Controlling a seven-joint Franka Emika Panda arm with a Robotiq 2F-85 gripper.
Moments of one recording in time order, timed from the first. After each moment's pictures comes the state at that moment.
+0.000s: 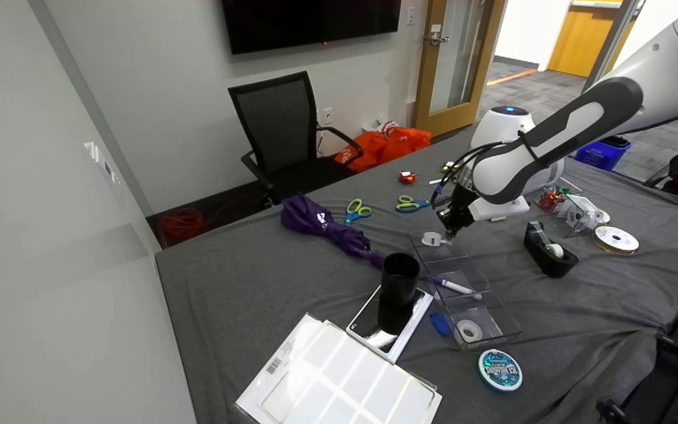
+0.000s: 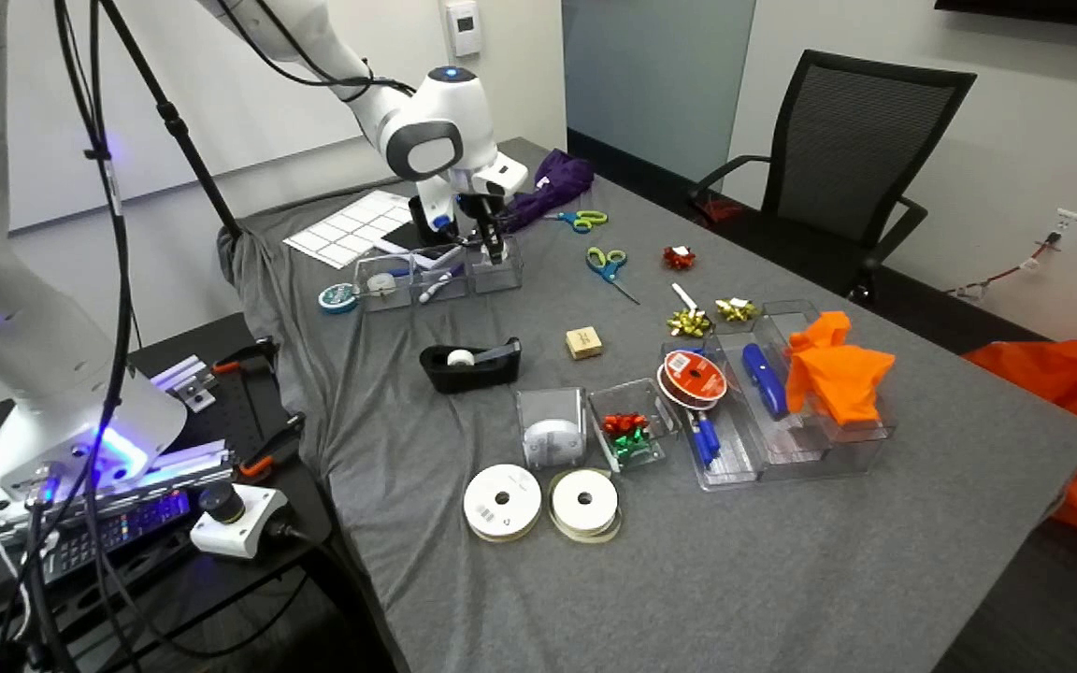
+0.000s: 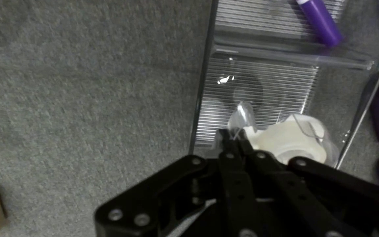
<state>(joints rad) 0.03 0.57 0.01 -2.01 0.14 2.70 0.20</state>
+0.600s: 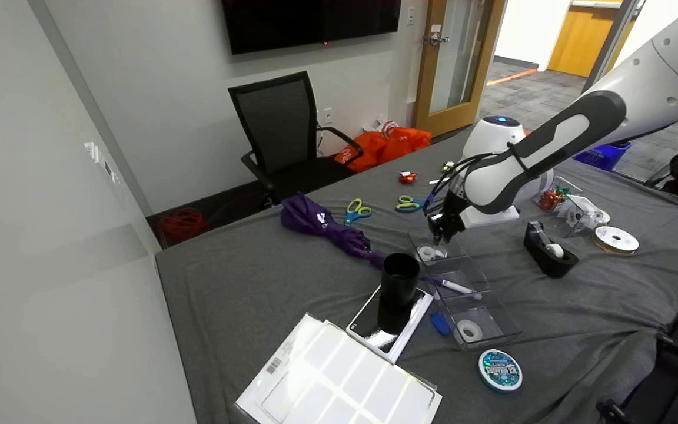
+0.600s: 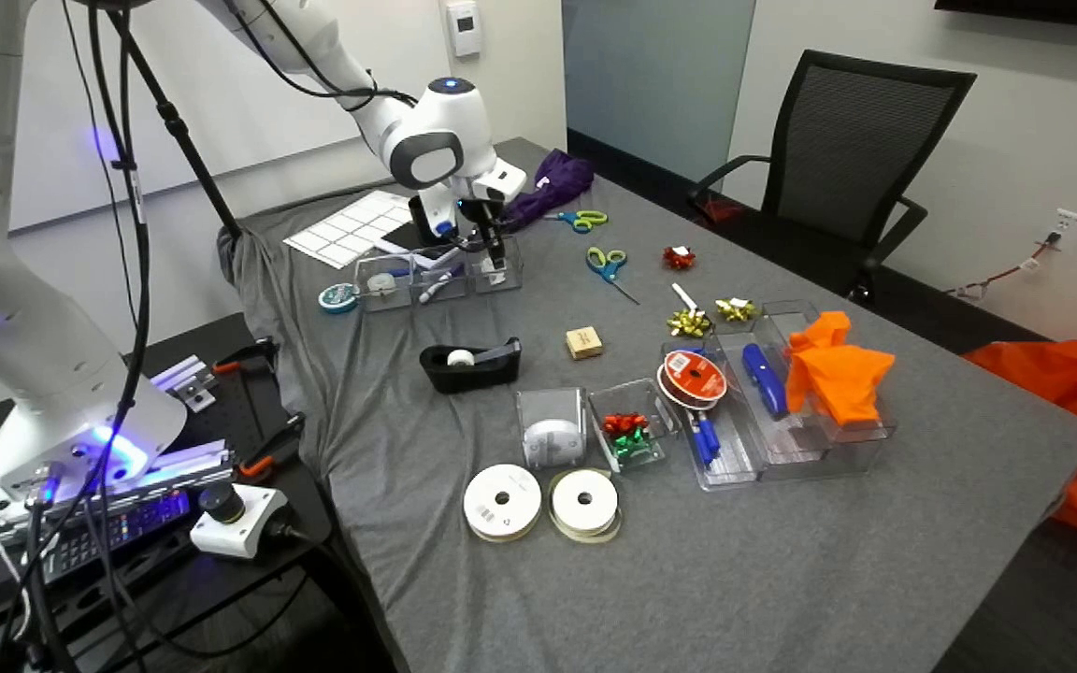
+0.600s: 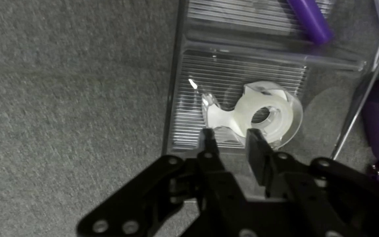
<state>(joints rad) 0.04 0.62 0.04 -1.98 0.14 2.75 0.20</state>
